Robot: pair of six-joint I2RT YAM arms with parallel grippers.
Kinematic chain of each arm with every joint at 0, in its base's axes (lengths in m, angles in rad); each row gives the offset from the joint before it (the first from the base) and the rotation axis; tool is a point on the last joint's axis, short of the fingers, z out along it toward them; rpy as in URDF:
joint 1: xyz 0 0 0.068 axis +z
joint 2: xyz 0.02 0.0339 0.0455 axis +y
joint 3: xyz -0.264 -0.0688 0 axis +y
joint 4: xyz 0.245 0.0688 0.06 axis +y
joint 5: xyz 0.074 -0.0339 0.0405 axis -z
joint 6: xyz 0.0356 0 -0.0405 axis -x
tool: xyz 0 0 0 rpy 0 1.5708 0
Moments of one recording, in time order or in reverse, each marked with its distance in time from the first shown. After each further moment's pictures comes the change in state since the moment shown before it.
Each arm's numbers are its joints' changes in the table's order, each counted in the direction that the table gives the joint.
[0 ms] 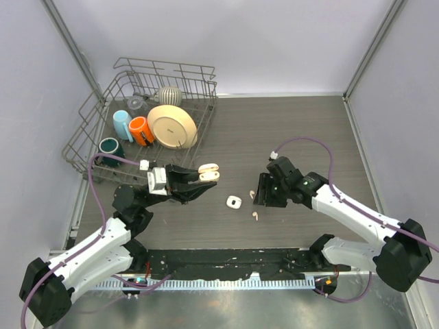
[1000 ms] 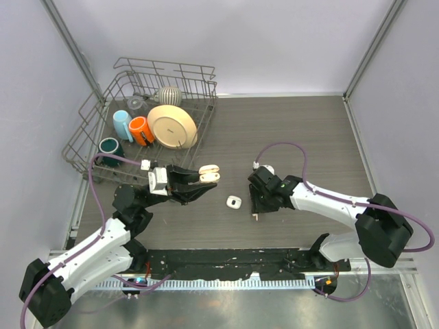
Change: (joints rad) left arm -0.001 -0.008 0.000 0.031 0.009 0.001; right arm 0.156 0.221 0.029 -0.085 0.157 0.083
